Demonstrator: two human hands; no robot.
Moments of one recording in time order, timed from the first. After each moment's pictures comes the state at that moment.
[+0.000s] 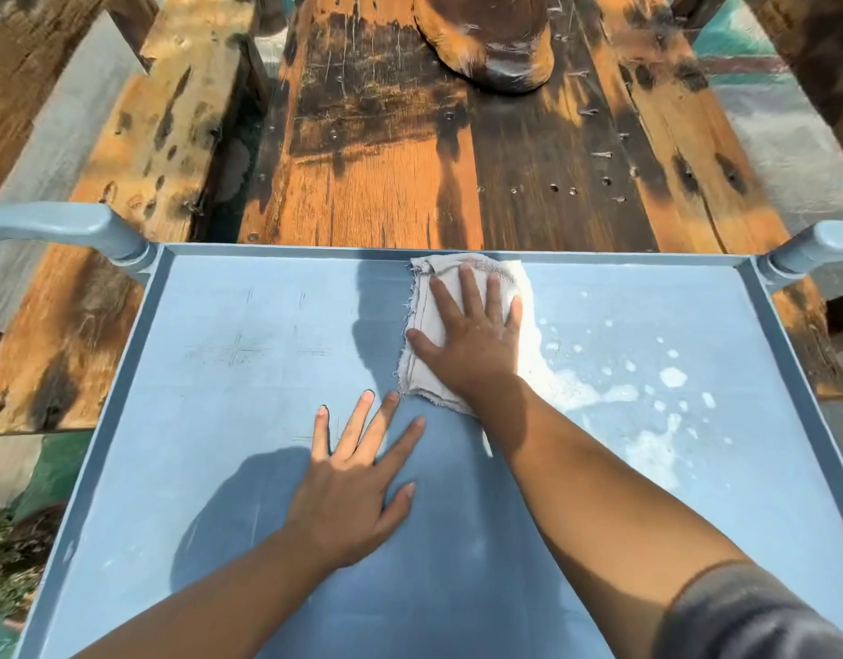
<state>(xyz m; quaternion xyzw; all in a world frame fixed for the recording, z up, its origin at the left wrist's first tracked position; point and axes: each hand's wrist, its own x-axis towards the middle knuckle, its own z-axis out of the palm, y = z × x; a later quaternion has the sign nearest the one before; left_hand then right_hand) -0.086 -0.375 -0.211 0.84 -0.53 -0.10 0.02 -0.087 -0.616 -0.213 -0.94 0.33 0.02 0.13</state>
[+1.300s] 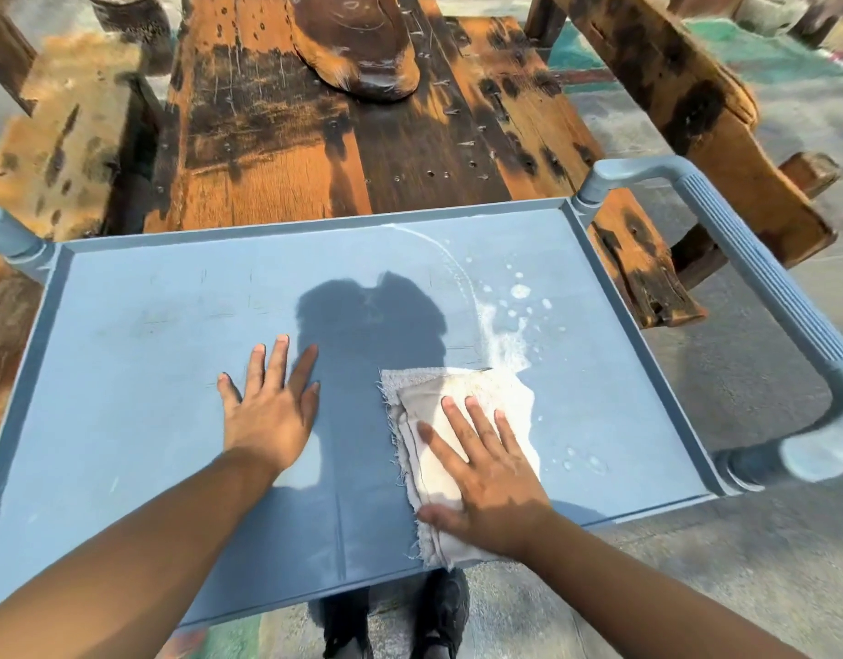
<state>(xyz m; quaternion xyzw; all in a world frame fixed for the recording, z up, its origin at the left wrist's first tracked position) -0.122 -0.391 -0.201 0.91 -0.40 -0.11 0.01 -0.399 -0.523 -0.192 -0.97 0.20 0.11 0.11</state>
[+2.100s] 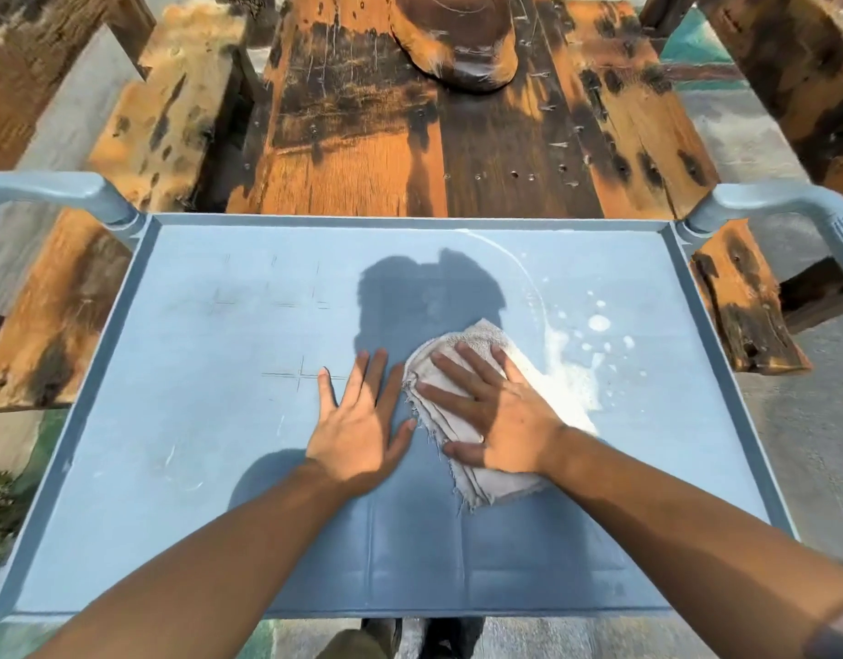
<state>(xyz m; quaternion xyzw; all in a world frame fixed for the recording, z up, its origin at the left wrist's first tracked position) -0.146 -0.409 -0.208 0.87 -0.48 -0.11 0.03 -0.283 -0.614 -0.197 -0.99 -0.02 0.06 0.08</state>
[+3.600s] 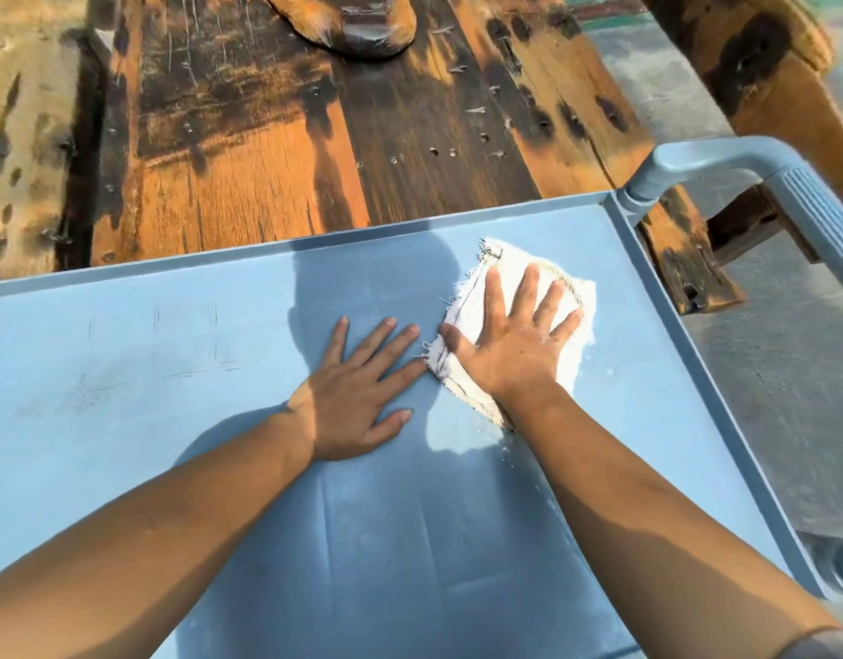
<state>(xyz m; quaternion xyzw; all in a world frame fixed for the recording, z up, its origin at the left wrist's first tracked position) -0.079 -0.527 -0.209 0.68 -0.73 -0.06 -0.03 -0.241 -0.696 -0.199 -0.85 0.51 0.09 0.09</state>
